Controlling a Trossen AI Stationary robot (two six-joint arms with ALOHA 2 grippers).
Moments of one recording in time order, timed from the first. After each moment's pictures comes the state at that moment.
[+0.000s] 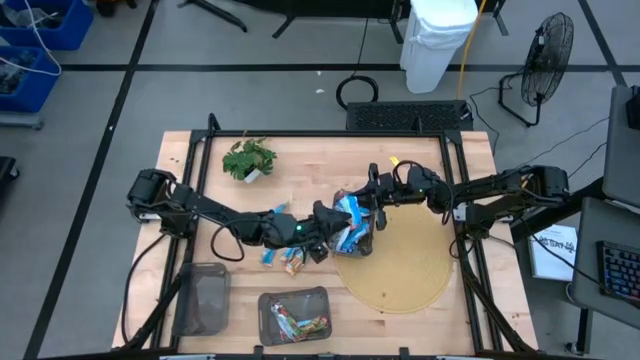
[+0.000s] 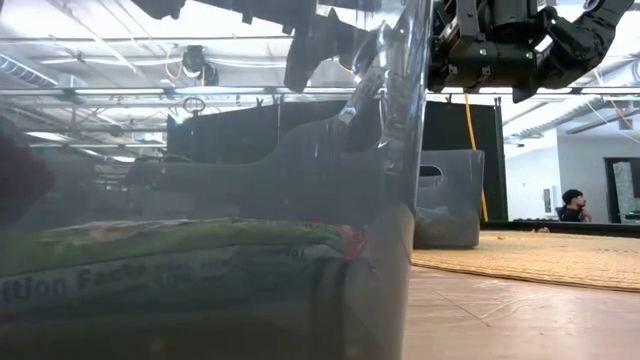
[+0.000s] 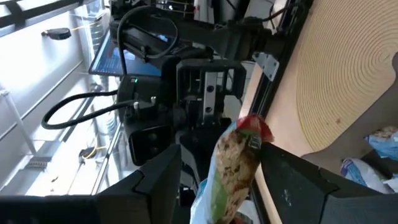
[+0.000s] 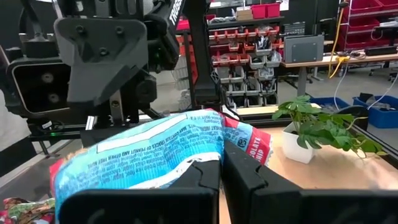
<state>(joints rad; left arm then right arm) -0.24 1.73 1.02 0.65 -0.49 1.39 -0.18 1.34 0.46 0.91 -0.26 0.11</state>
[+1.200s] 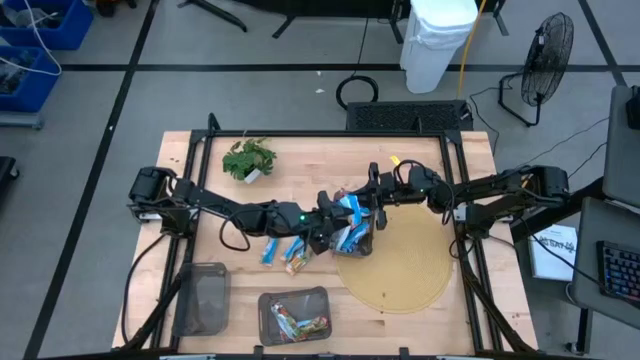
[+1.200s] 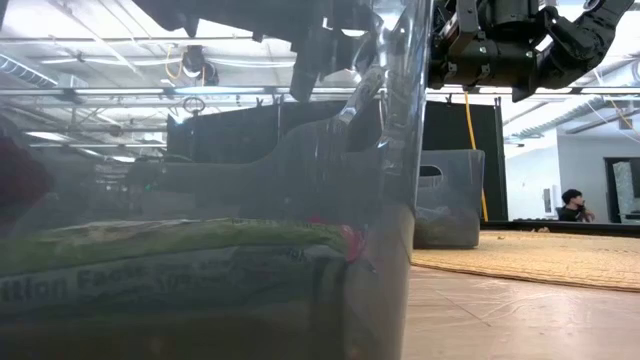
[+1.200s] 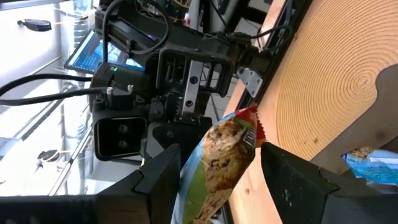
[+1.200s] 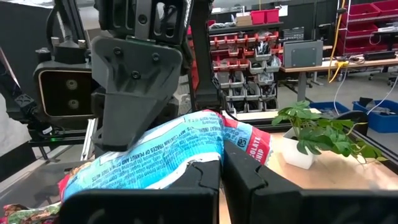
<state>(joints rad) -0.16 1.73 1.02 0.60 -0.31 1.24 -0.18 1.34 0.46 0.93 -0.26 0.12</state>
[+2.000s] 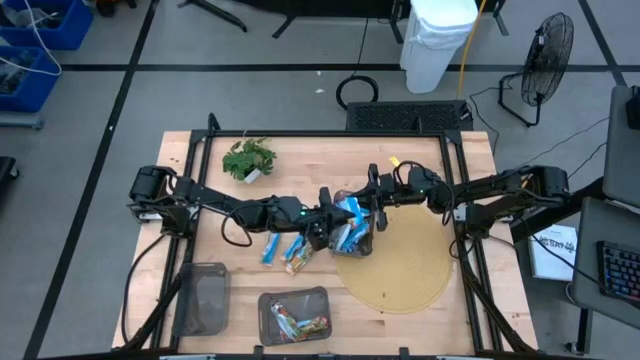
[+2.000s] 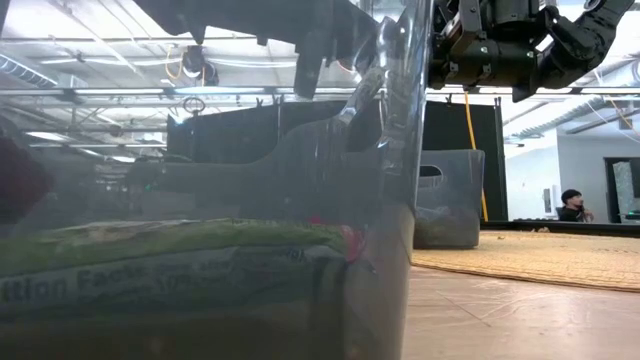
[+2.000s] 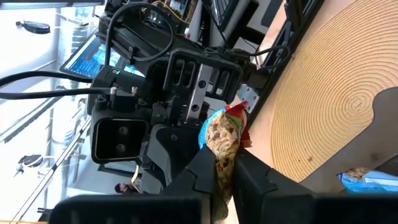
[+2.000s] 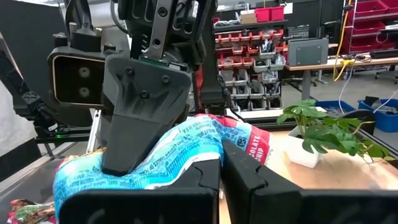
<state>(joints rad) -0.13 1.73 1.02 0.61 -0.21 1.17 -0.18 1.34 0.46 0.93 -0.27 0.12</state>
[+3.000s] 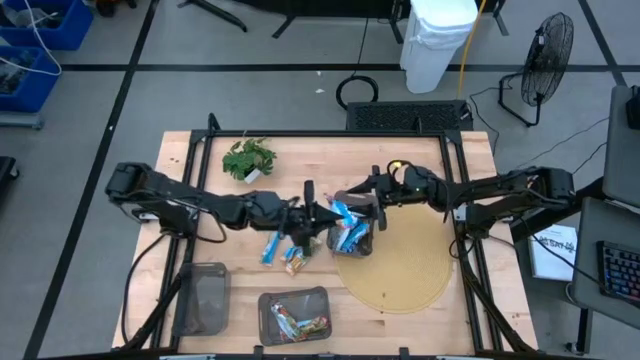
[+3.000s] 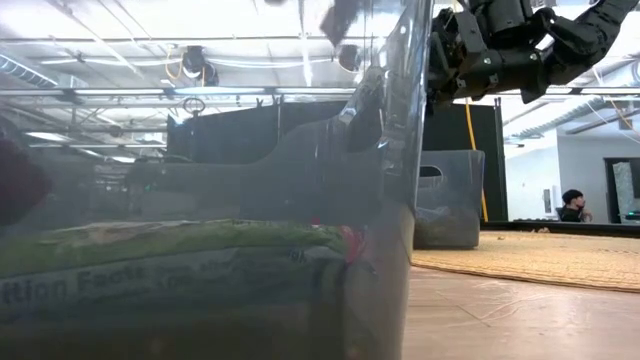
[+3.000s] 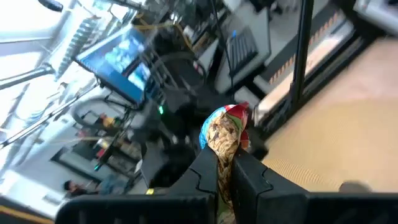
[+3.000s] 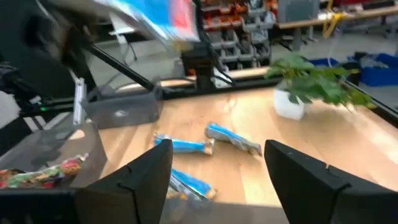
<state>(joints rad) -0.18 1.52 1.02 0.47 -0.16 0.84 -0.20 1.28 0.46 0.69 -0.26 0.12</state>
